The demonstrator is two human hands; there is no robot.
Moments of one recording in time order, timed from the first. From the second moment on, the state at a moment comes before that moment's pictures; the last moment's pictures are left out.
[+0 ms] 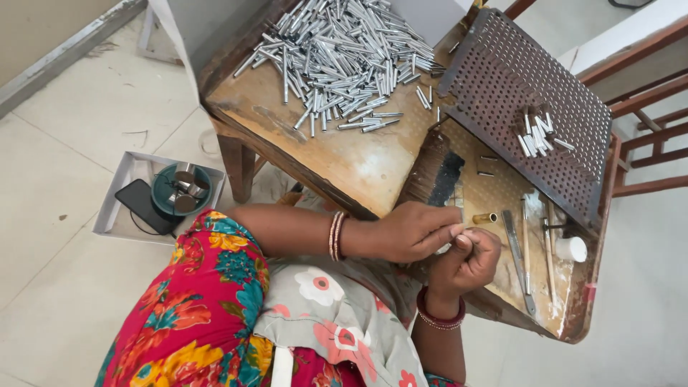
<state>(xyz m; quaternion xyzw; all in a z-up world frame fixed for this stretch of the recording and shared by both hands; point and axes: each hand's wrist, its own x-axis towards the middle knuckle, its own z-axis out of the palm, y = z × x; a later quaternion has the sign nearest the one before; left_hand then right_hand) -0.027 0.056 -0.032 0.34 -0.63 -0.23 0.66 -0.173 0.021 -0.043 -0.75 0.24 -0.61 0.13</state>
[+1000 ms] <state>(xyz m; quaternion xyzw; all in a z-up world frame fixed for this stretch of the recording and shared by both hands) 0.133 -0.130 -0.044 0.60 -0.74 0.18 0.22 -0.199 0.016 -0.027 -0.69 0.28 -0.64 0.17</state>
